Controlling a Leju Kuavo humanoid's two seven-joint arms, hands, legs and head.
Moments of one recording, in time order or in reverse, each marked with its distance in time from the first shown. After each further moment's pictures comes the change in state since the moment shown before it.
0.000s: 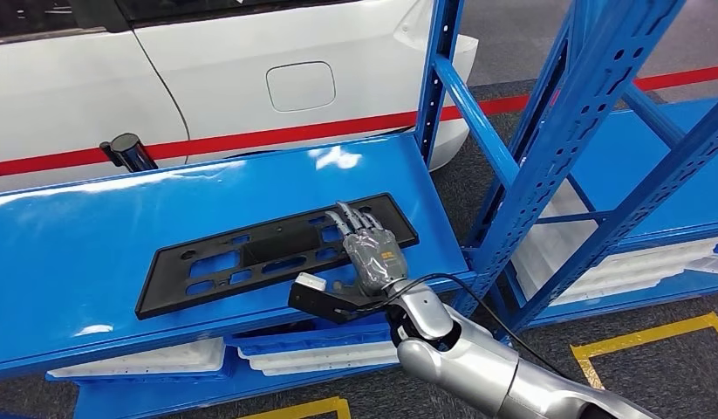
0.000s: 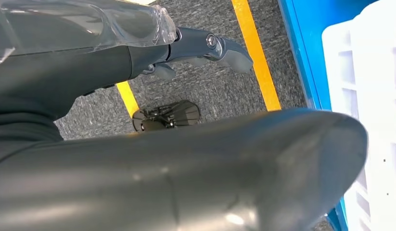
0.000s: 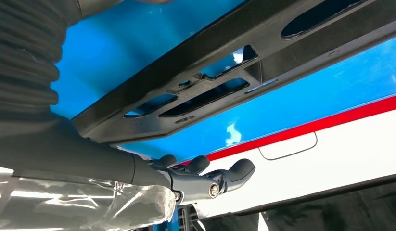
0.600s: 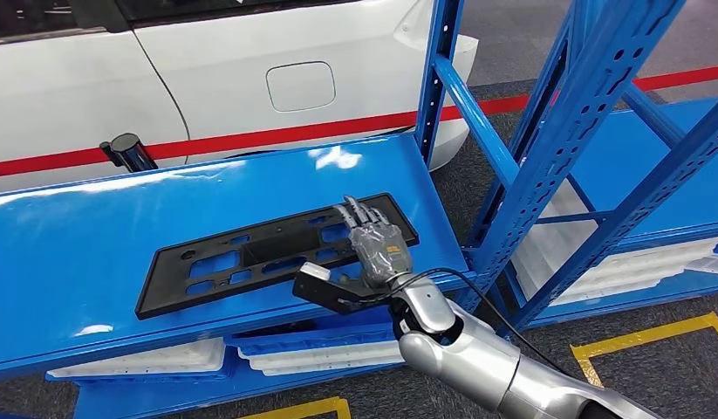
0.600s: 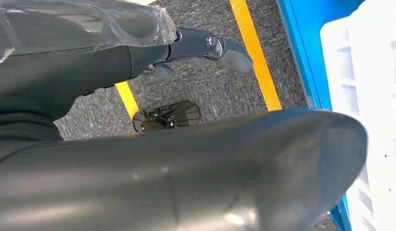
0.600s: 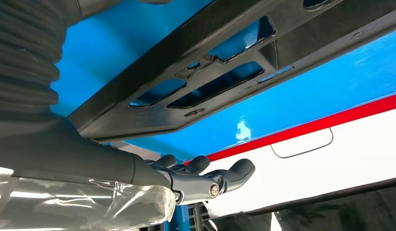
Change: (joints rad) left arm -0.005 0.000 -0.015 0.000 -0.006 -0.001 0.003; right arm -0.007 0.000 -0.025 0.013 0.002 0.010 0.026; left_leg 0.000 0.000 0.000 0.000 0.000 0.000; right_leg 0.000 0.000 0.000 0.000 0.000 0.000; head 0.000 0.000
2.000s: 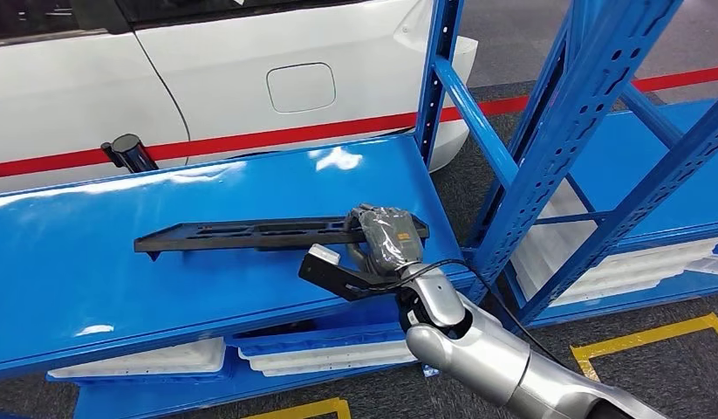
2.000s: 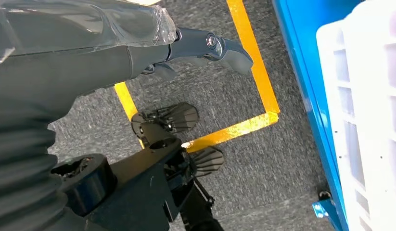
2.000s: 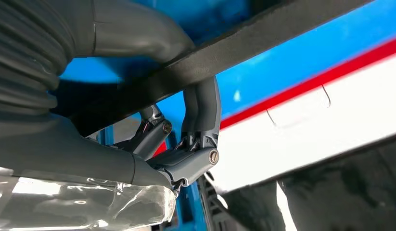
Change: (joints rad) left arm -0.009 0.000 -0.019 0.000 0.020 0.018 0.003; right arm -0.006 -0.025 -0.047 -0.091 0.028 -0.033 0.030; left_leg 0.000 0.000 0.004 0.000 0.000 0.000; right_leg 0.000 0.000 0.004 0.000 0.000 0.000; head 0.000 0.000
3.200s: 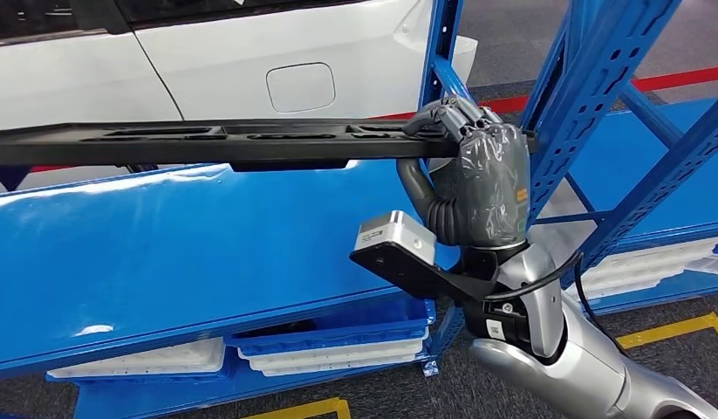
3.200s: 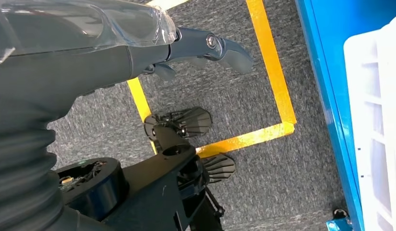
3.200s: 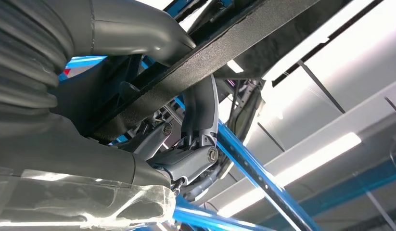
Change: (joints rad) left arm 0.017 0.000 0.000 0.000 0.035 0.056 0.035; right arm -0.039 -0.146 -0.158 -0.658 0.232 -0.072 0.155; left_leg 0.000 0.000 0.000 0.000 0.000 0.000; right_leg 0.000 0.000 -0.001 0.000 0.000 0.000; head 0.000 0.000
